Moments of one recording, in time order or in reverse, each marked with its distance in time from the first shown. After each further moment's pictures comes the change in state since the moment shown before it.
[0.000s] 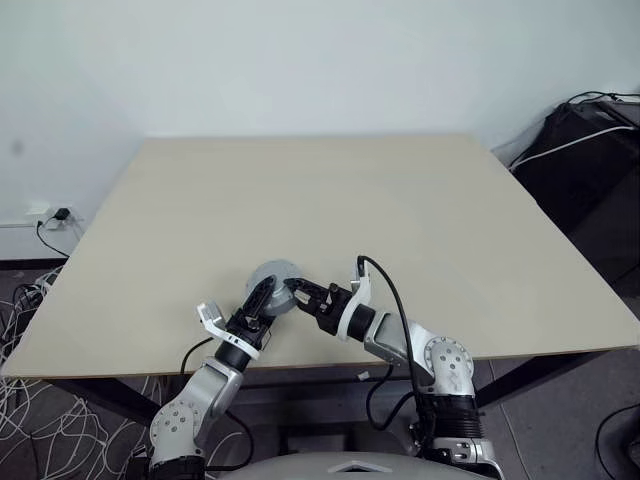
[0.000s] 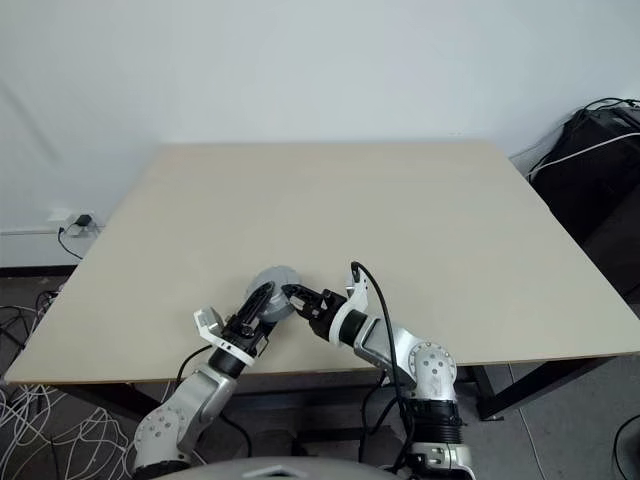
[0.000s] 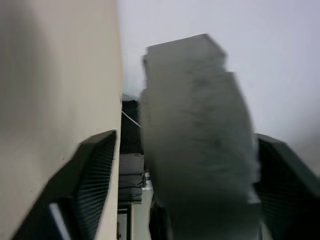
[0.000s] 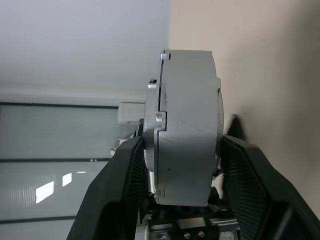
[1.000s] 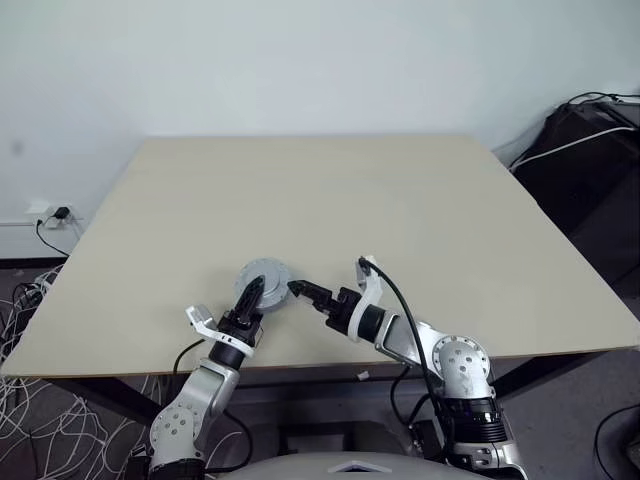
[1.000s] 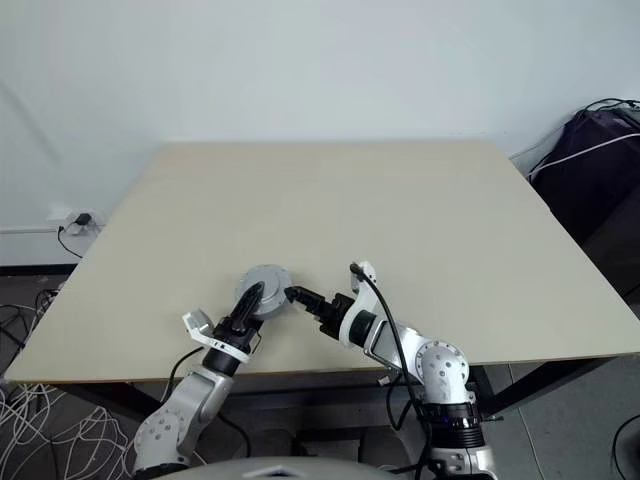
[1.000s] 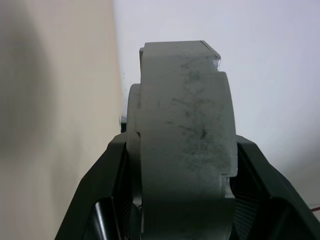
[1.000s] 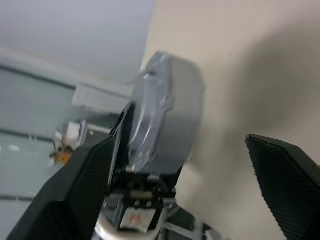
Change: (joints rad) left arm 0.014 0.001 -0.003 0.001 0.005 -0.109 -0.008; right arm 0.008 -0.156 0.102 -0.157 -0.261 -0.018 0.192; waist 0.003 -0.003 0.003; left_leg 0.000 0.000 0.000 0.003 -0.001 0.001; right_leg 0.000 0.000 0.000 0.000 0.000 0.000
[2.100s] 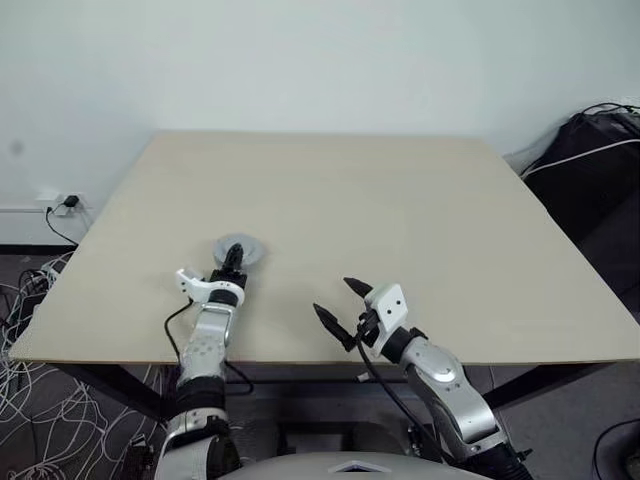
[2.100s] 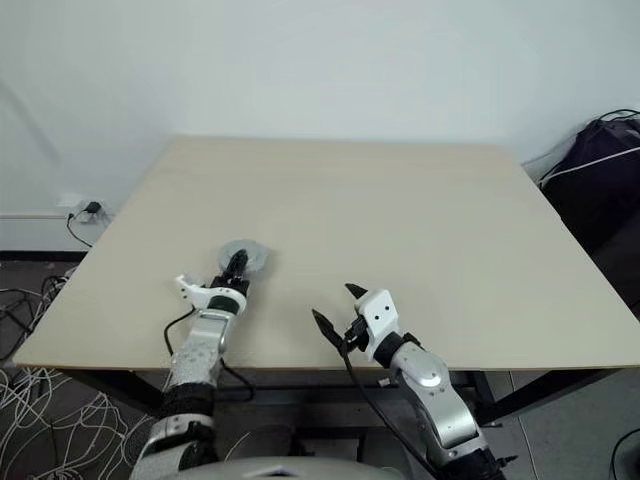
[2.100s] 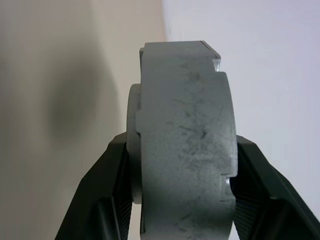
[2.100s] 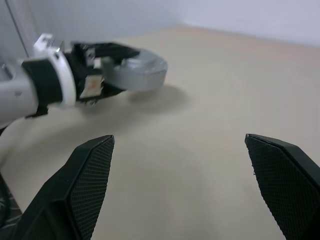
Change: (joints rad) left arm -0.499 -0.047 0.182 0.463 0.317 -0.368 0.166; right arm 0.232 -0.197 0.270 0.063 -1.055 -1.020 0.496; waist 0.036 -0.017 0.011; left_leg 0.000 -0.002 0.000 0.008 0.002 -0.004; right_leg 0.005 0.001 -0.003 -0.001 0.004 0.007
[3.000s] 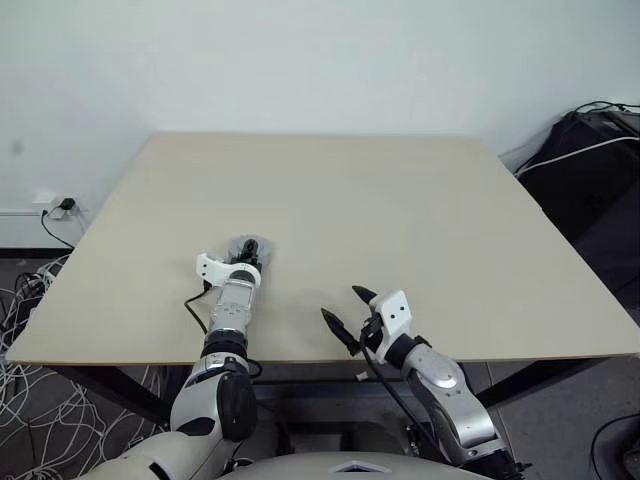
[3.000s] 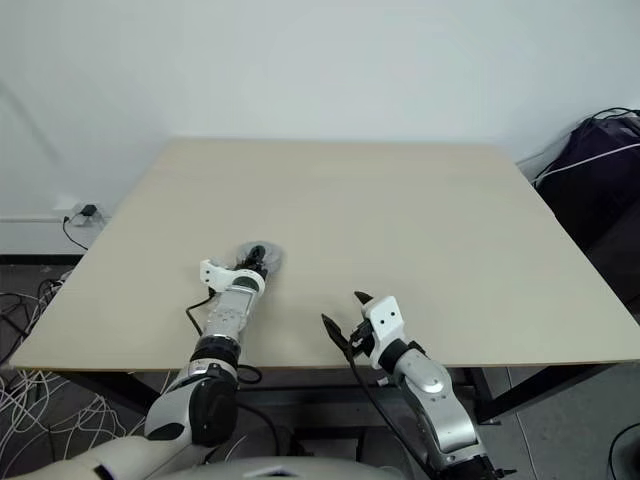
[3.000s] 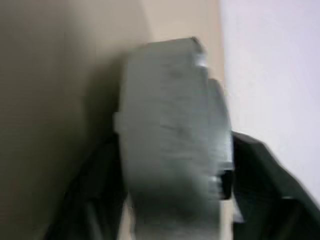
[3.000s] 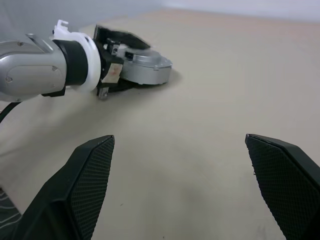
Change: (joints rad) left arm -0.272 -0.014 0.181 0.370 0.249 -0.140 0.098; right arm 0.026 0.040 -0.047 0.029 -0.014 0.041 0.015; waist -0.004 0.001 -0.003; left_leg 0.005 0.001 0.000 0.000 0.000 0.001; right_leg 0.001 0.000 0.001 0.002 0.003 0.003
